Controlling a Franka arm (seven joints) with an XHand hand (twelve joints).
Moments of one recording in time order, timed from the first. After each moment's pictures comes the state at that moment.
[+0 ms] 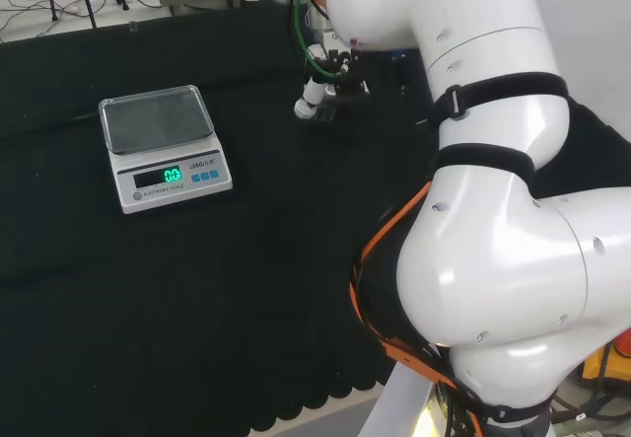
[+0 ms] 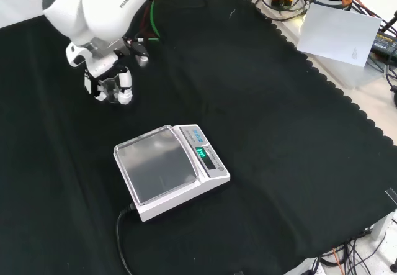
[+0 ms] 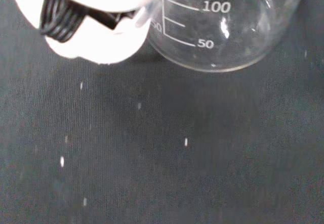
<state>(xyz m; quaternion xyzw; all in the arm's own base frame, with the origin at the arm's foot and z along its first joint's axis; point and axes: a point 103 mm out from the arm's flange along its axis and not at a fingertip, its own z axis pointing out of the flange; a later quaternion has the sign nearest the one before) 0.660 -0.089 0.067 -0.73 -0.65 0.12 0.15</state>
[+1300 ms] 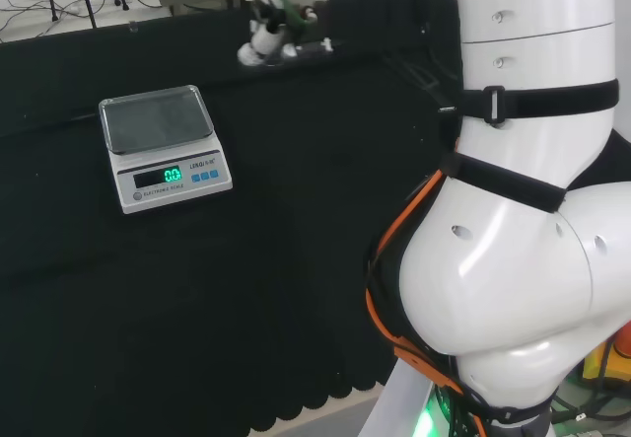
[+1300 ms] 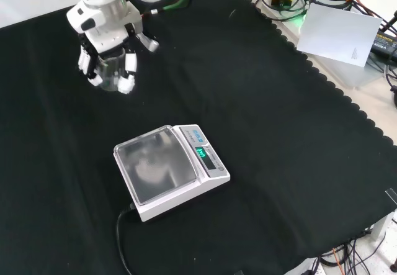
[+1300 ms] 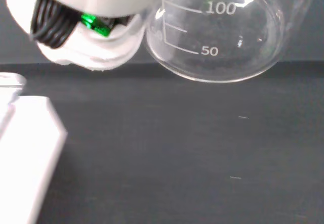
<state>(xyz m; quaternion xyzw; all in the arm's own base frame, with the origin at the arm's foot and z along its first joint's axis) 0.664 0.015 0.205 -0.68 -0.73 0.01 0.04</state>
